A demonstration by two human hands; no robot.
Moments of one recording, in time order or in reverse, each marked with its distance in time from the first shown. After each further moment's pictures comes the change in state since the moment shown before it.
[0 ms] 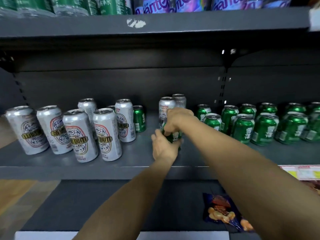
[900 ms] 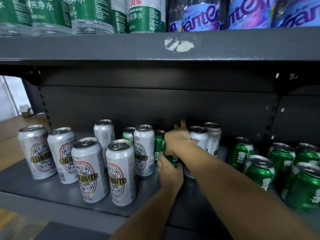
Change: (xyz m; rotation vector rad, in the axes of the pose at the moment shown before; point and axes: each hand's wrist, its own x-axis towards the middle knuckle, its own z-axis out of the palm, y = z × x) left_hand 0.109 -0.043 0.002 -0.011 0.042 -0.202; right_hand 0.141 -0.066 0.021 -0.419 0.058 -0.250
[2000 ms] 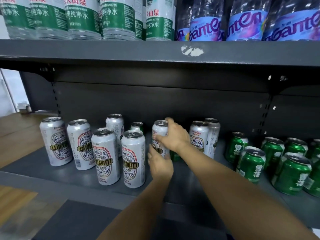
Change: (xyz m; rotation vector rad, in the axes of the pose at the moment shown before) left_hand -0.018 -0.008 -0.053 -0.081 0.175 0.024; right_hand -0.042 -0.026 -0.006 0.920 0.330 0.169
